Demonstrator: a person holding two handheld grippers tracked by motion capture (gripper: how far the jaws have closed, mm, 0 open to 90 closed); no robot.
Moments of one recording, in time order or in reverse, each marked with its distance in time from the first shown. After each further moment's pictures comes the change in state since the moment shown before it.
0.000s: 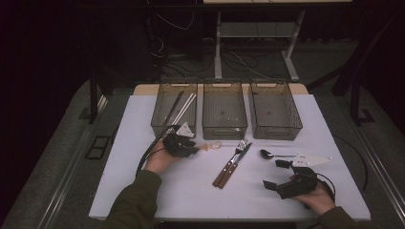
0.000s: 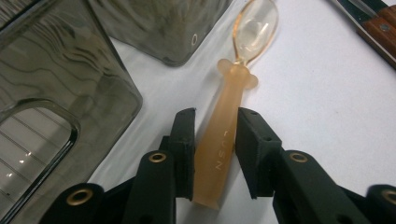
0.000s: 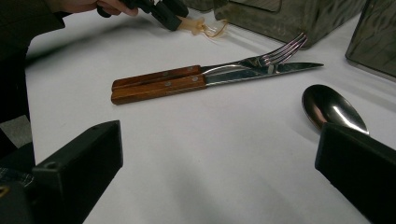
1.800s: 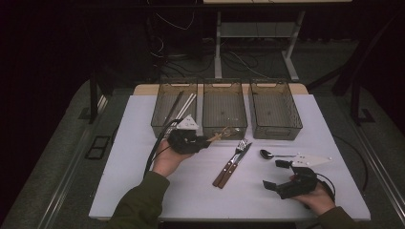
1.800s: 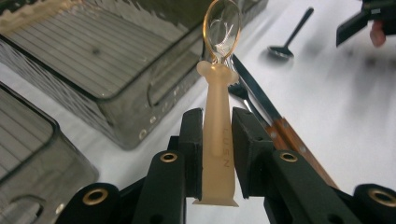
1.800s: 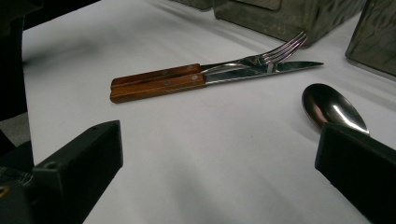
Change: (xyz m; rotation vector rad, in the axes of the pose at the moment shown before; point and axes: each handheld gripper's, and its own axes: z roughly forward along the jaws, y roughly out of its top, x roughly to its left) left arm -0.034 0.046 -0.037 -0.197 -0.038 -0.110; right arm 0.000 0.000 0.000 0.004 -0.004 -0.005
